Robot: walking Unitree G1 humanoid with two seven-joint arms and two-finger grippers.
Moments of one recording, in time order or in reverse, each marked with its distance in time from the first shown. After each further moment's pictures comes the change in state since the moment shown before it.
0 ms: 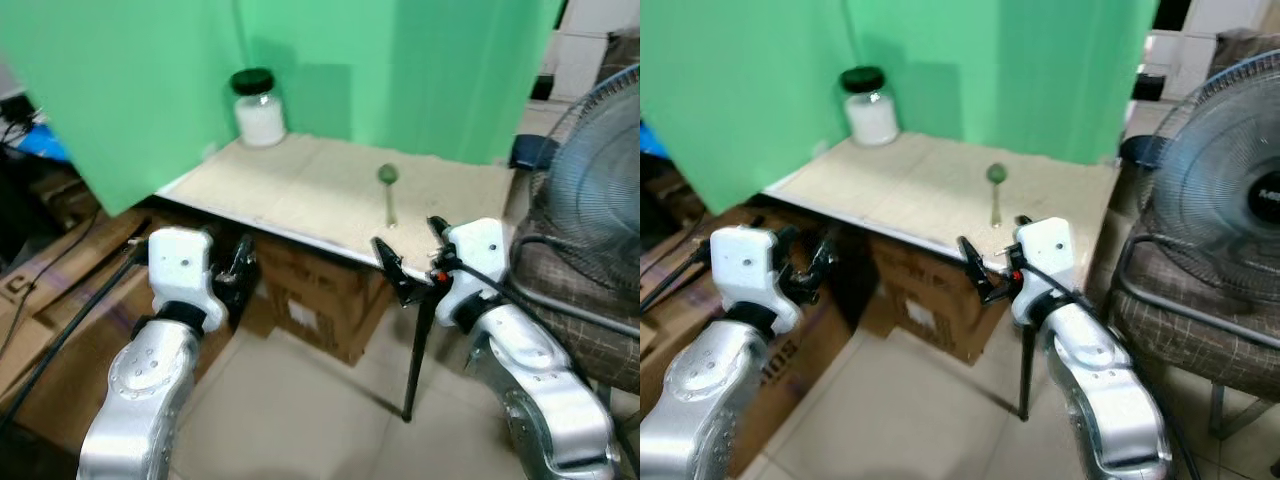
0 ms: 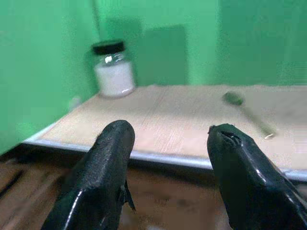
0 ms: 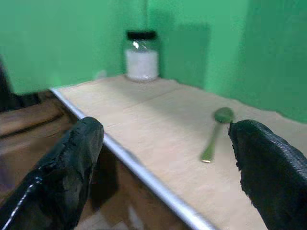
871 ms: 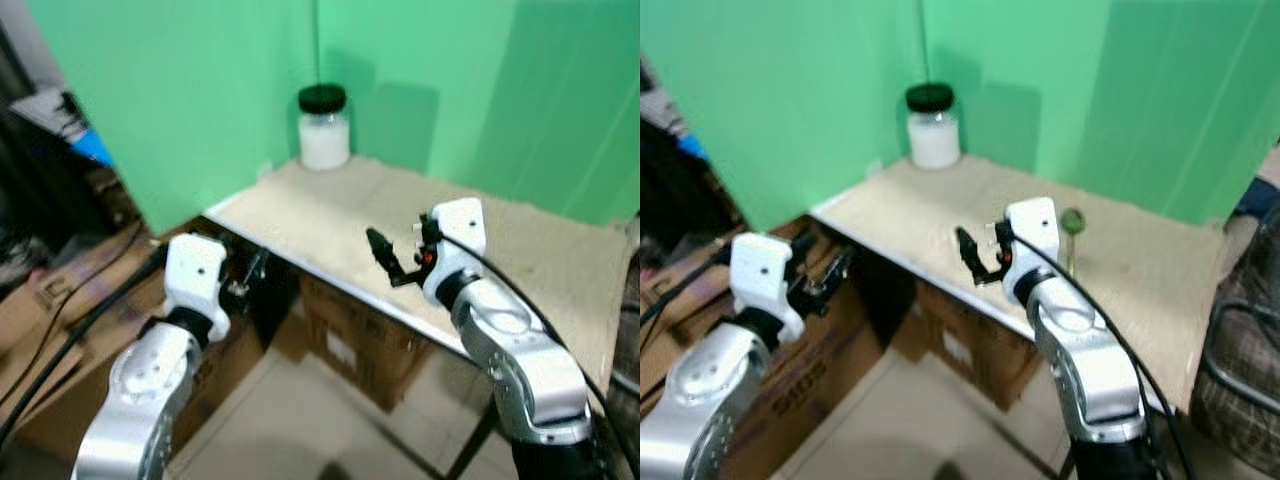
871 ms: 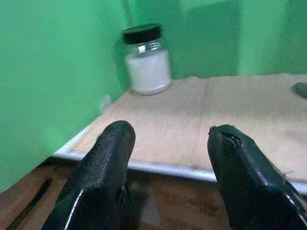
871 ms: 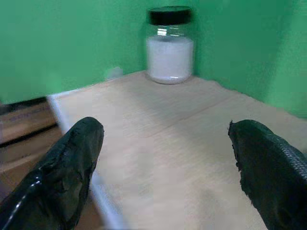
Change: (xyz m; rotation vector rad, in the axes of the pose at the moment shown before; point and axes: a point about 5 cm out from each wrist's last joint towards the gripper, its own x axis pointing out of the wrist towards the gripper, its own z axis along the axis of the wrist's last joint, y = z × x) left arm -0.004 0.003 -0.008 0.072 0.051 -0.099; right arm 0.029 0.004 0.005 0.038 0.114 -0.036
